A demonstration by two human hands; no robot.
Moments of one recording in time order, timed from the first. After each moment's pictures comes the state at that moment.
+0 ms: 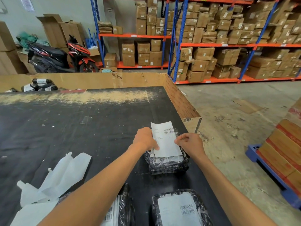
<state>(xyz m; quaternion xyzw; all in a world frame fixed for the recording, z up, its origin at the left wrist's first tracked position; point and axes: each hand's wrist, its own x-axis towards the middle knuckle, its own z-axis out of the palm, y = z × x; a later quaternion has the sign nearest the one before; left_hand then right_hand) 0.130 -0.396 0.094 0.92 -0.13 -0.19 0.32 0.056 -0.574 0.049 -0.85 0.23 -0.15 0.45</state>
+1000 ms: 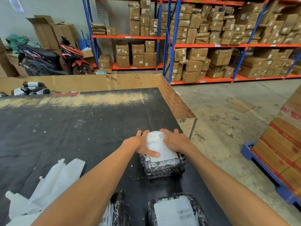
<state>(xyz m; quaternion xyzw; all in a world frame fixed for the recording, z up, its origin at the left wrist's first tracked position) 0.166 -0.395 0.080 0.92 -0.25 -0.29 0.04 0.104 -0.570 0.060 -0.97 0.15 0.10 0.14</state>
